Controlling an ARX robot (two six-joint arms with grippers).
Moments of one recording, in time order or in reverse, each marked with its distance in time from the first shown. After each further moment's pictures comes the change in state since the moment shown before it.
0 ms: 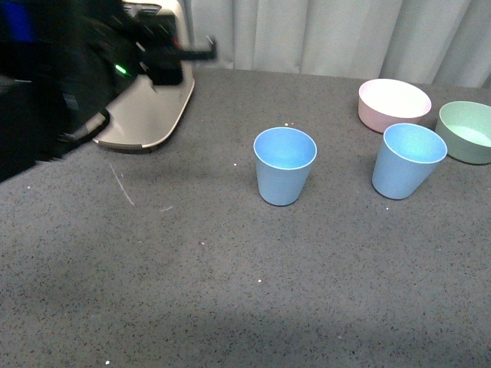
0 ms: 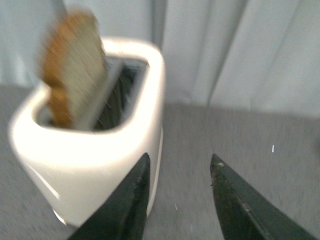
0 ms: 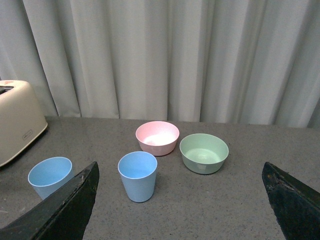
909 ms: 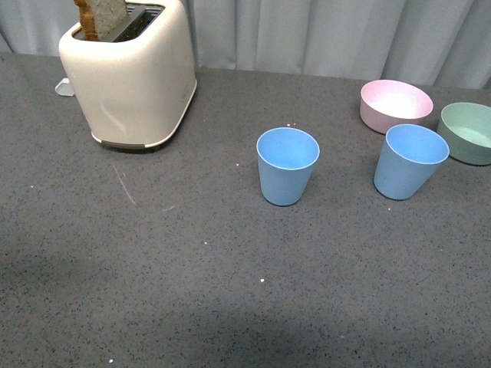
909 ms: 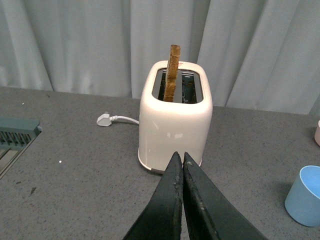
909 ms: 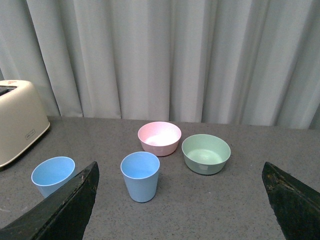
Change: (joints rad) left arm 0.268 -0.796 -0.661 -0.033 0.261 0.069; right arm 0.000 0.000 0.000 0.000 0.000 0.000
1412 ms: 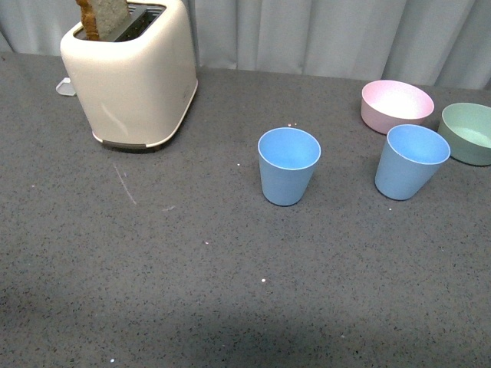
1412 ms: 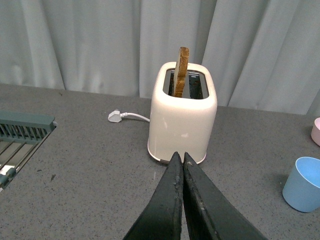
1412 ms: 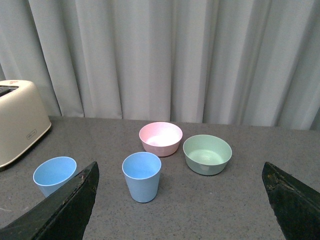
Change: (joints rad) left arm 0.102 -0.441 -0.088 -0.343 0.098 0.000; right arm 0.000 0.000 0.000 0.000 0.000 0.000
